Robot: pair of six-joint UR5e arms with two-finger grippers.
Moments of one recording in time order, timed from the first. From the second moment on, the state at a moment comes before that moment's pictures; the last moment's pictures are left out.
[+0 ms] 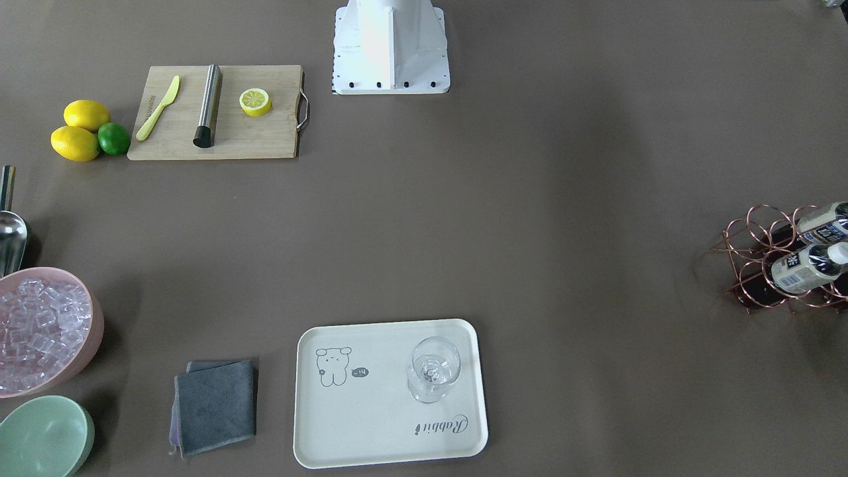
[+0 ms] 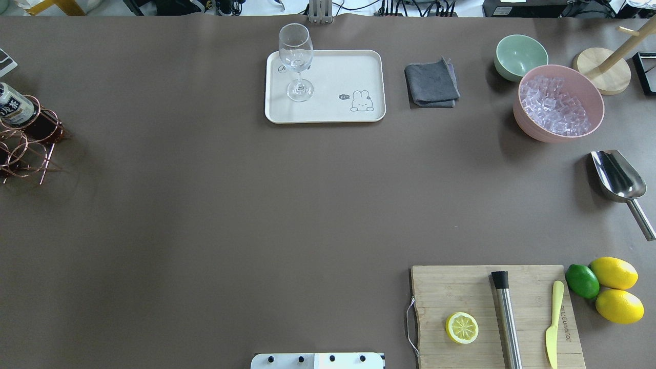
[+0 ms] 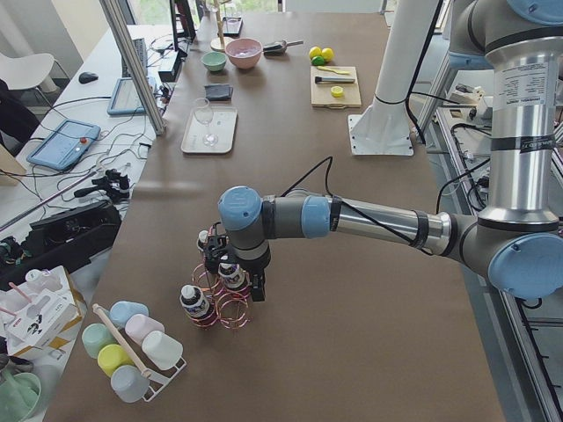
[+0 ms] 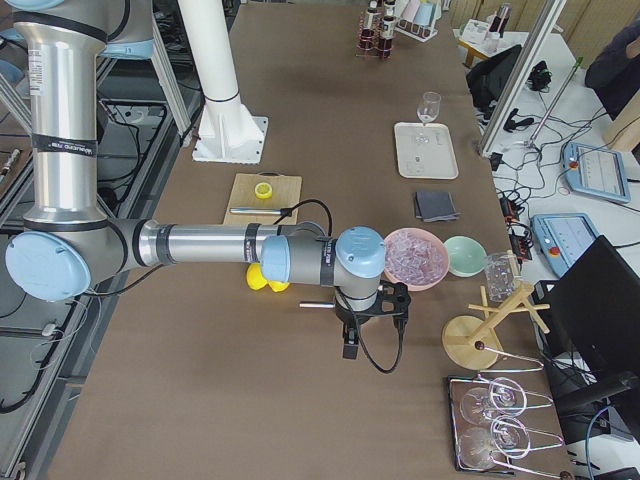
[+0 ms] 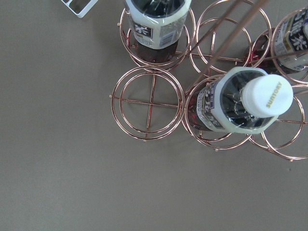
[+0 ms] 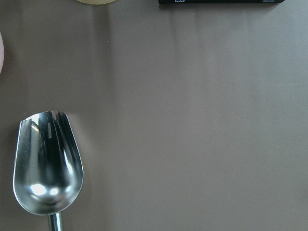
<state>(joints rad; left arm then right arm) -1.56 -1.51 -1.79 -1.36 -2.35 -0.06 1.62 -1.63 1.69 -1.63 2.28 0.03</state>
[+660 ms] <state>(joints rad) -1.57 -1.51 -1.79 -1.36 -2.36 -0.06 1.62 -1.63 1.69 -1.63 2.28 0.02</state>
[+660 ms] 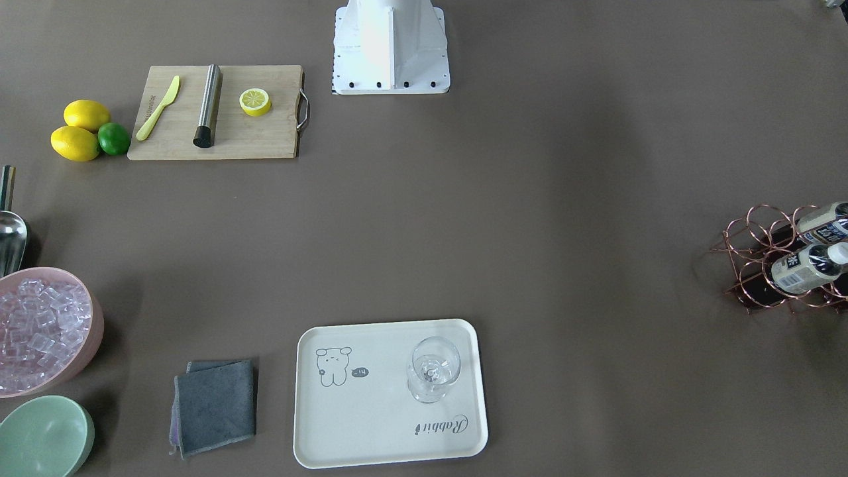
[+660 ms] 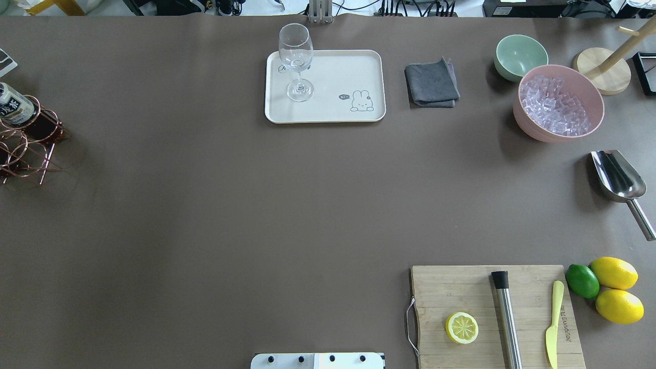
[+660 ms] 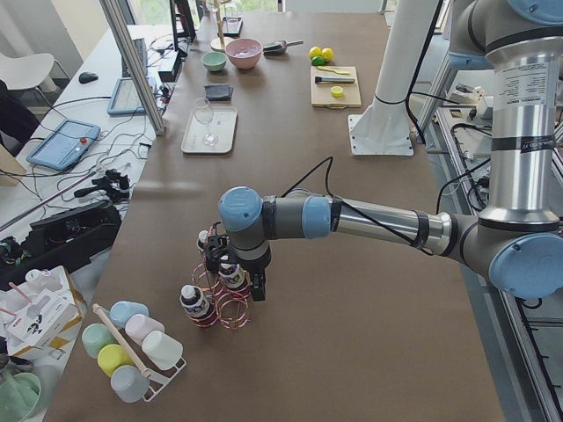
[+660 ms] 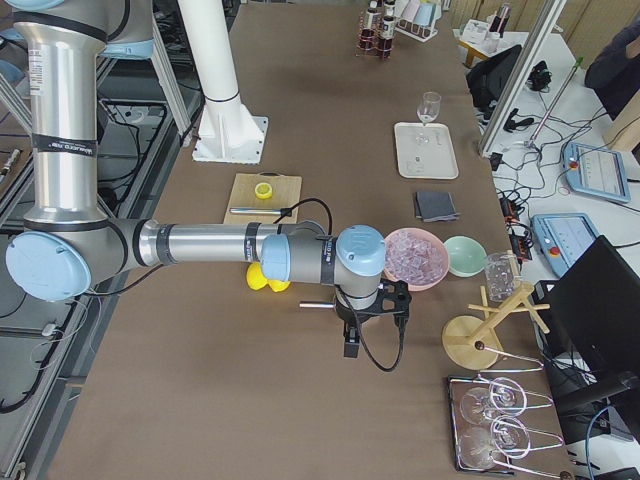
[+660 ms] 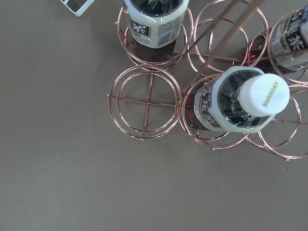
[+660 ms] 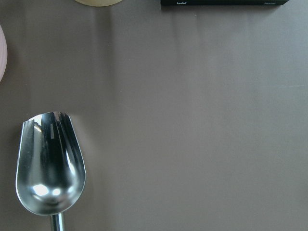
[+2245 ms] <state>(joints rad) -1.61 -1.55 -1.86 -1.33 -2.30 -0.06 1.60 -1.59 1.77 -1.65 2.35 0.03</state>
